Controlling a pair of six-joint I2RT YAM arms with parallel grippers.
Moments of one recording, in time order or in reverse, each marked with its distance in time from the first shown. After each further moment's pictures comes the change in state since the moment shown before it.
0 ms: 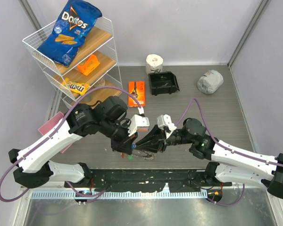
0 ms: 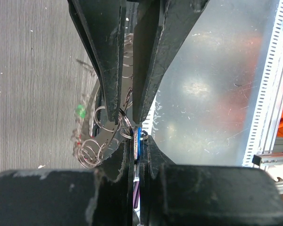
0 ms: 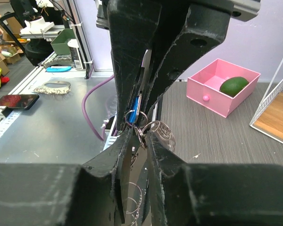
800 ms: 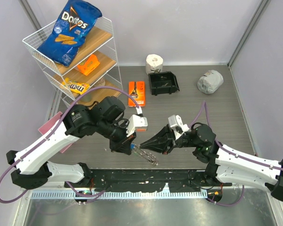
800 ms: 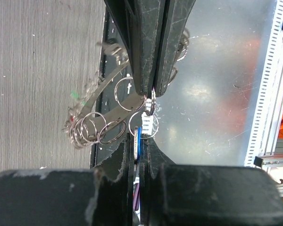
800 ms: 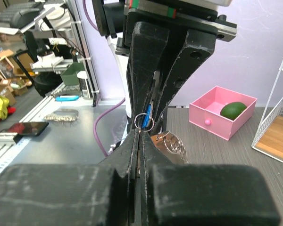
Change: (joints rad) left arm 0.000 -0.023 0.000 0.005 0.001 0.000; right arm 0.004 -0.090 -0.085 0.162 0.037 0.108
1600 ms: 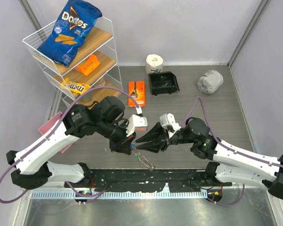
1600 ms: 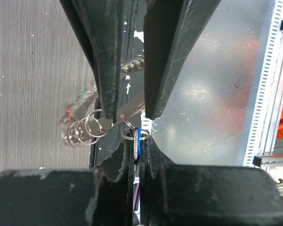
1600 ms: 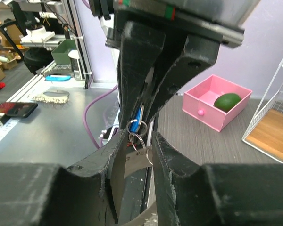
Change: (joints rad) left arm 0.000 -0.001 0.000 -0.001 0.005 0.000; right arm 0.000 0.064 0.110 -0.137 -0.027 -0.104
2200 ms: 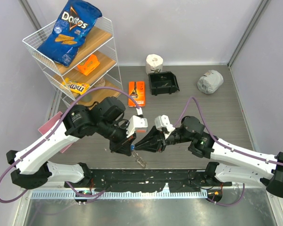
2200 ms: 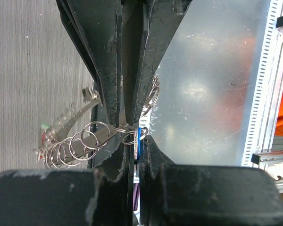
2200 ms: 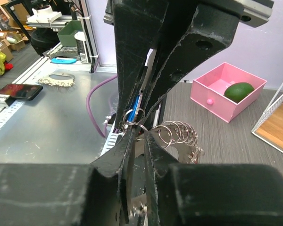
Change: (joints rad) left arm -0.010 0.000 0.001 -0.001 0.014 0.001; right arm 0.000 0.056 0.029 -0.076 -0.068 -0.063
